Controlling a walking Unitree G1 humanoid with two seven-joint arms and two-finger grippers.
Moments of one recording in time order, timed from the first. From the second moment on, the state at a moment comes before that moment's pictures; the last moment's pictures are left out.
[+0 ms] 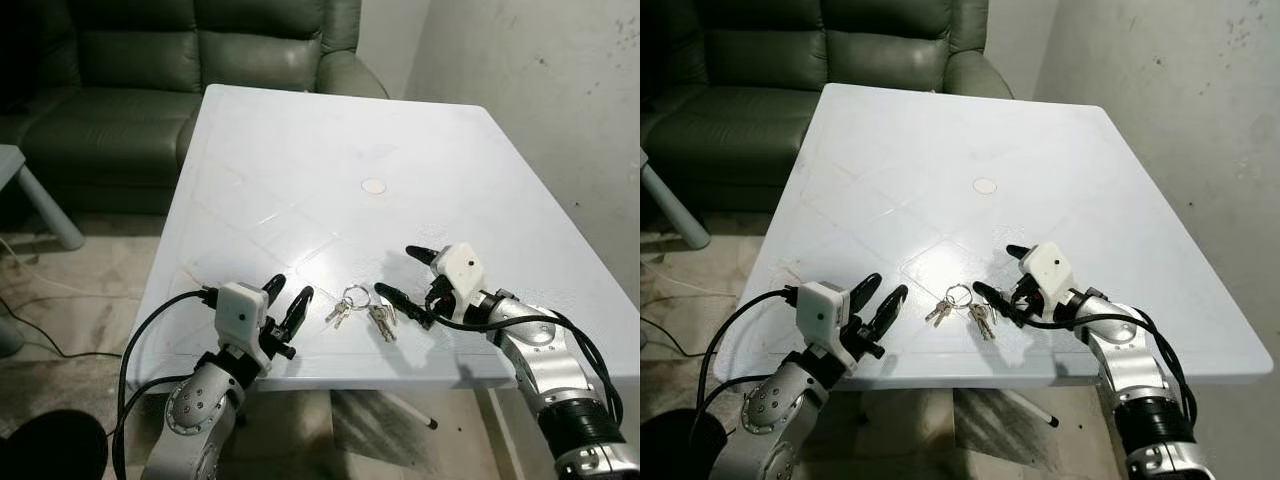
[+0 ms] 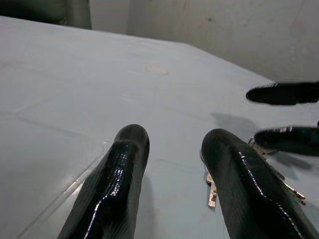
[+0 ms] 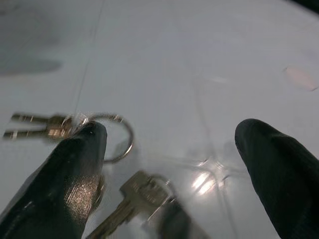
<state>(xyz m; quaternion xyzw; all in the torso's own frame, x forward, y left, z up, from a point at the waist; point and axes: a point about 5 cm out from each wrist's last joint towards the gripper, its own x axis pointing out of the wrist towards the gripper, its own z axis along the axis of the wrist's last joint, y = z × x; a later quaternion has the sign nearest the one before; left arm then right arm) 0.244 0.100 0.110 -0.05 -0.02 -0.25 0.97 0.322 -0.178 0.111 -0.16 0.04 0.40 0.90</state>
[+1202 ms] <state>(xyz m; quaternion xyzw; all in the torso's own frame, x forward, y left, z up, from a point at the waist) 0.241 0.102 0.117 -0.05 -0.02 -0.24 0.97 0.335 -0.184 0.107 -0.17 0.07 0.45 0.88</state>
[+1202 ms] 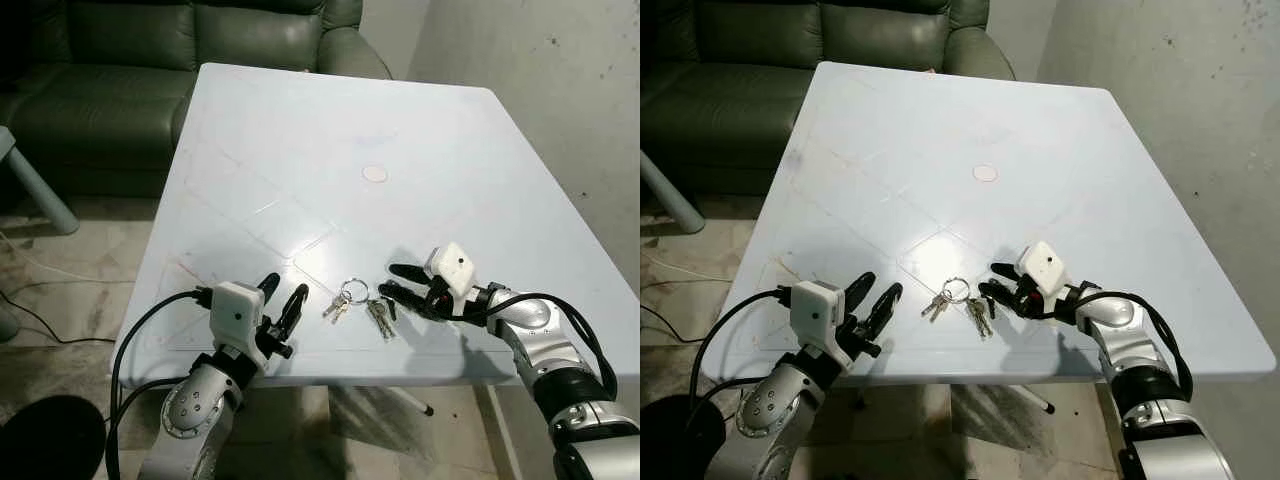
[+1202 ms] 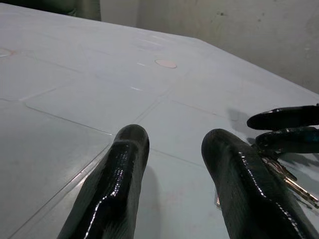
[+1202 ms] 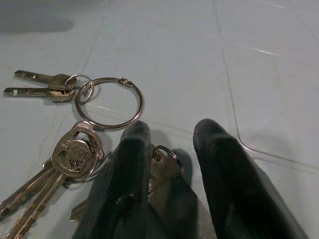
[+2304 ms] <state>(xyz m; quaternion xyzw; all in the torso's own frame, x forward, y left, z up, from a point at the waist) 0.242 0.102 0.119 -0.05 -0.03 -0.23 0.97 0.342 -0.190 0.116 -0.12 0.05 0.43 0.89</state>
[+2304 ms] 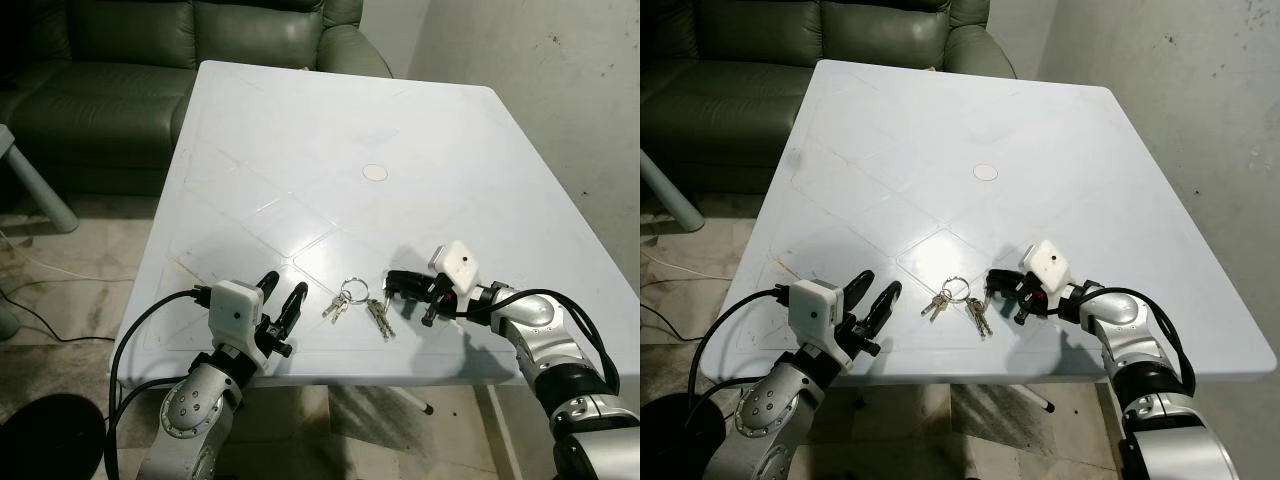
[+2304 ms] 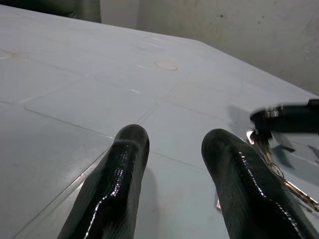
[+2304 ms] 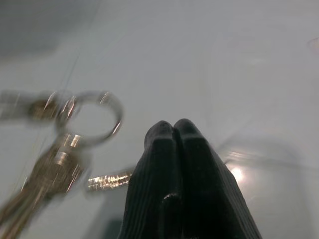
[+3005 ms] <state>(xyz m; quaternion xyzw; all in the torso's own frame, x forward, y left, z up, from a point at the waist) 0.295 0.119 0.155 -0.04 -0.10 -0.18 0.98 0.364 -0.185 0.197 0.15 -0.18 0.22 0.95</state>
